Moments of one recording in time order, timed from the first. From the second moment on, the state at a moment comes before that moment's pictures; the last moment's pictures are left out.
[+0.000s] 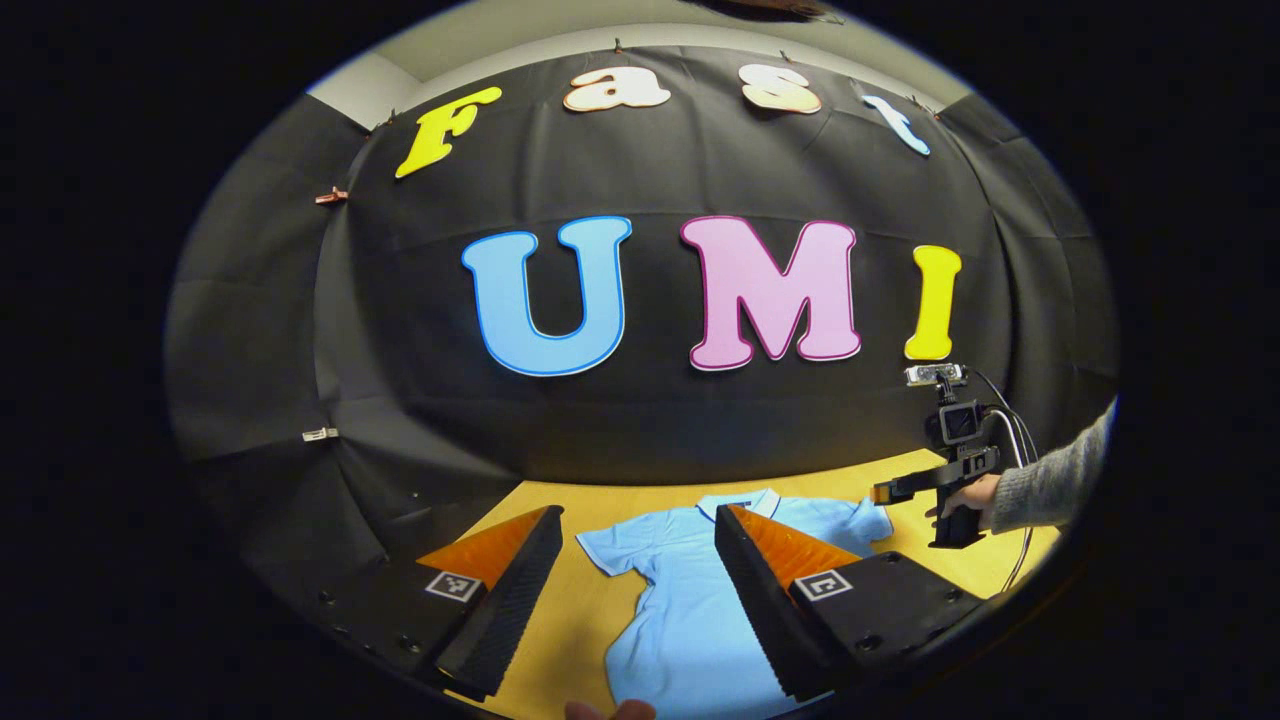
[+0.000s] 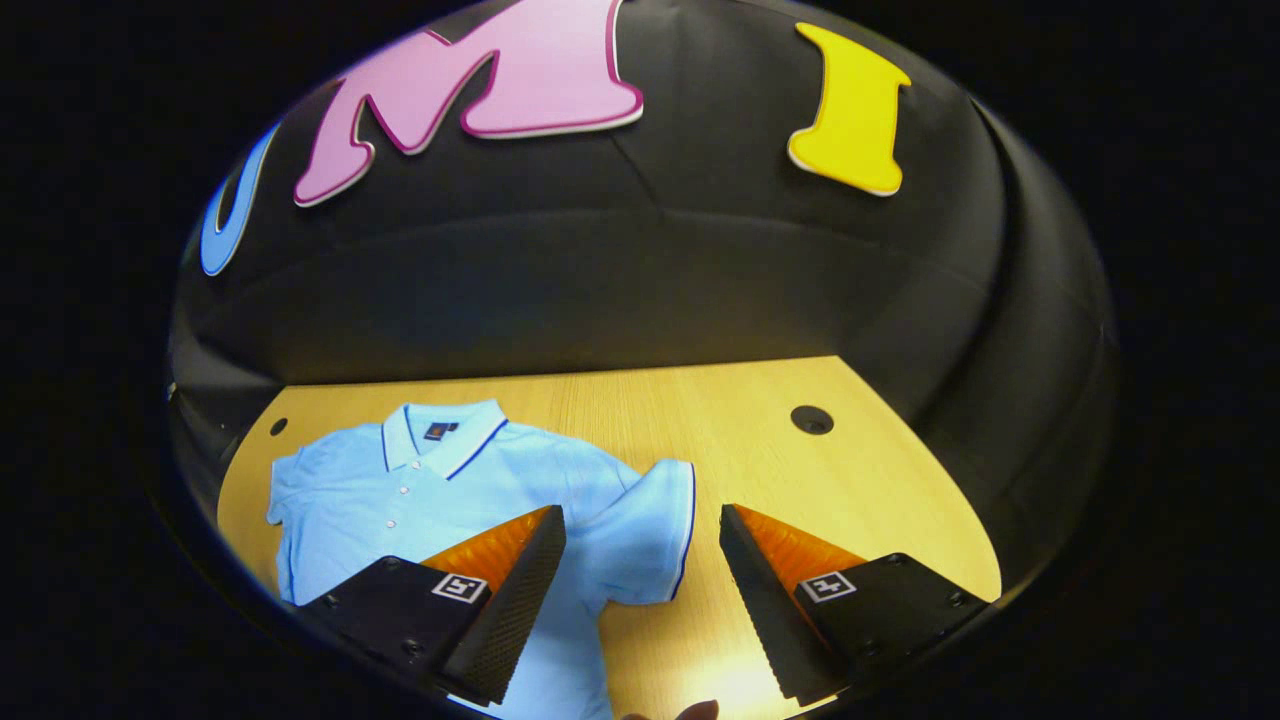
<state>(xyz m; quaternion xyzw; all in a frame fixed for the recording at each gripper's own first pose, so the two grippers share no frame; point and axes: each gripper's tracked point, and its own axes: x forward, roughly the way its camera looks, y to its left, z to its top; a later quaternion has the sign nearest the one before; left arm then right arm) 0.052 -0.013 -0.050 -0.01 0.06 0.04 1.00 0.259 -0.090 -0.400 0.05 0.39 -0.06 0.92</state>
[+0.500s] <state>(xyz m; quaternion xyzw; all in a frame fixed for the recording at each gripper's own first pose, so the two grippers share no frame) 0.067 -0.003 -0.079 0.00 0.10 0.07 0.99 0.274 -0.095 -0.486 0.07 0.48 -0.06 0.87</state>
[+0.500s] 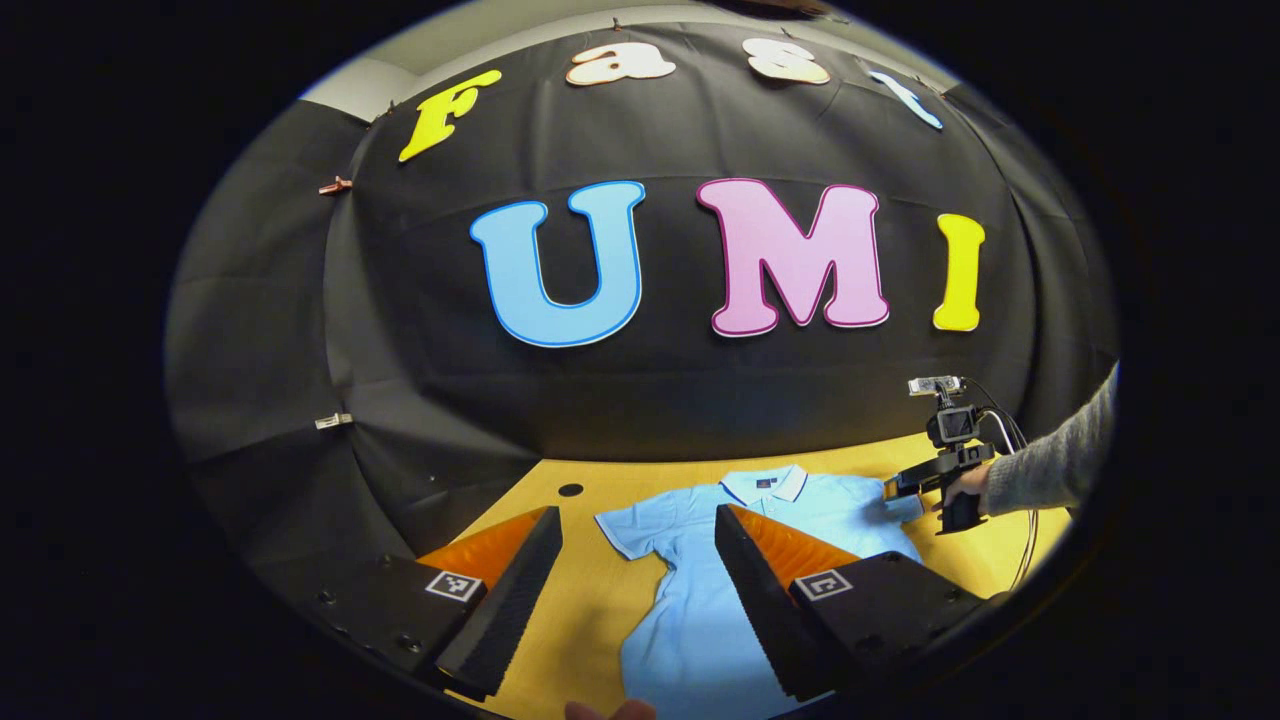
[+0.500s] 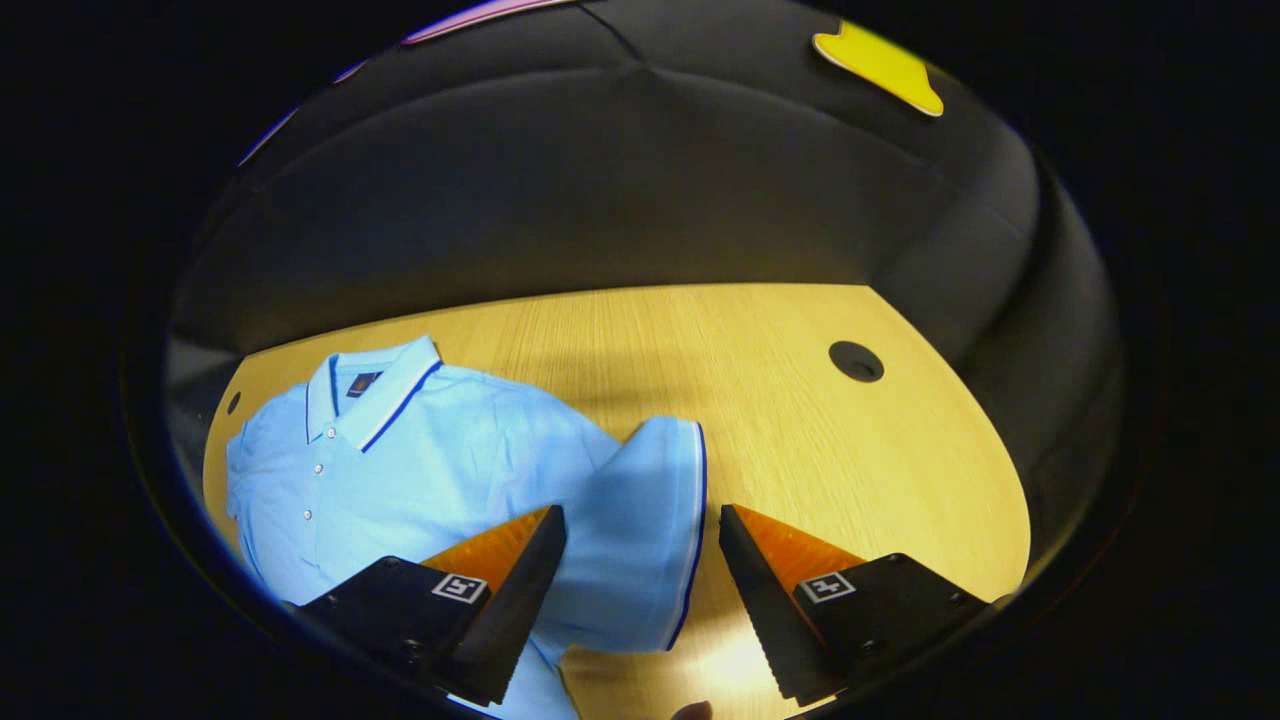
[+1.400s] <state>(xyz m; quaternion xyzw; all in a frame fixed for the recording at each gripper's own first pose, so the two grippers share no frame) 0.060 0.004 -0.092 0.00 0.11 0.08 0.99 0.273 -0.092 -0.482 0.08 0.48 -0.06 0.87</state>
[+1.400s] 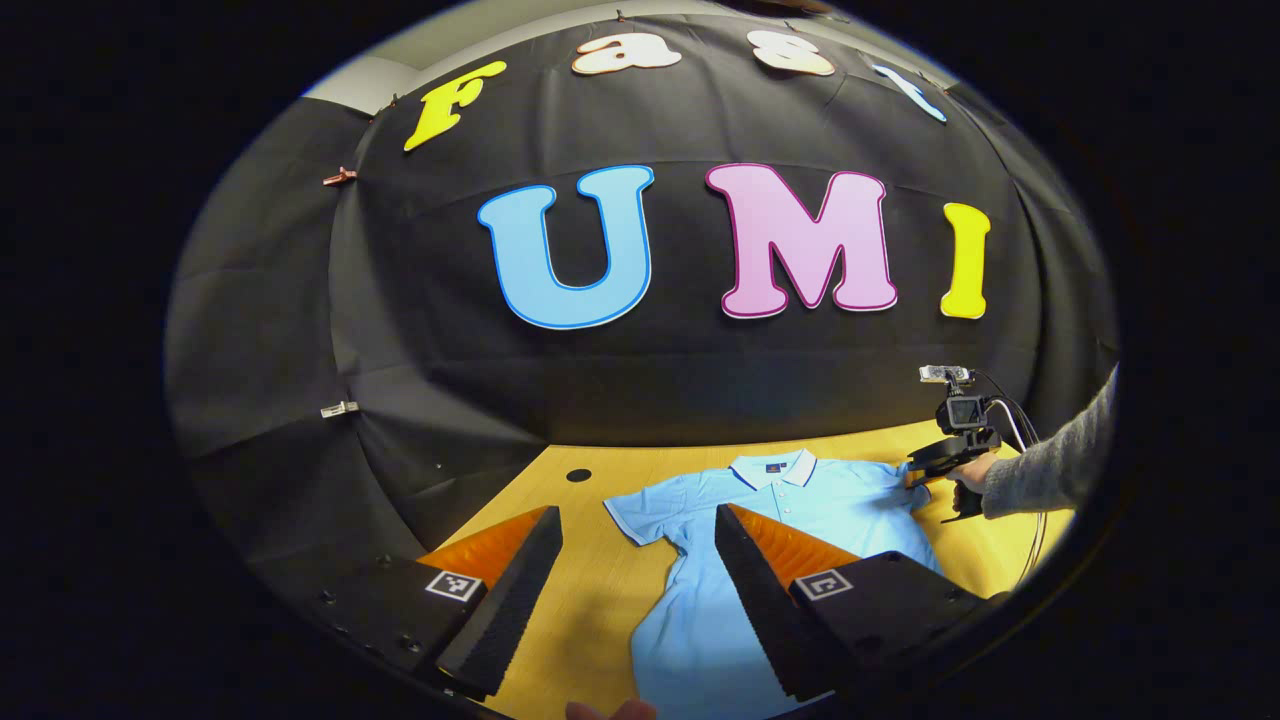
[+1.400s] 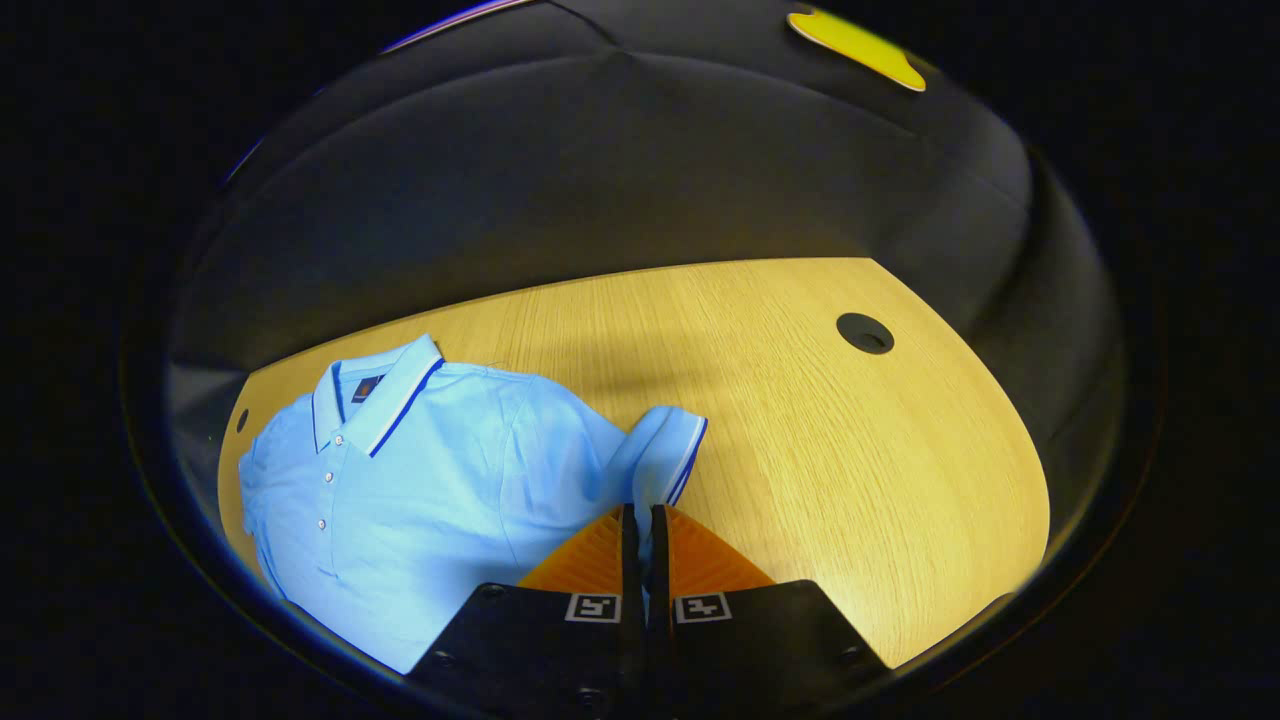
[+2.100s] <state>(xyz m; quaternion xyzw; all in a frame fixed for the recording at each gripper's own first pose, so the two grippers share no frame) 0.041 0.012 -0.093 -0.01 0.11 0.08 0.99 0.295 0.010 -0.396 0.06 0.39 0.04 0.92</state>
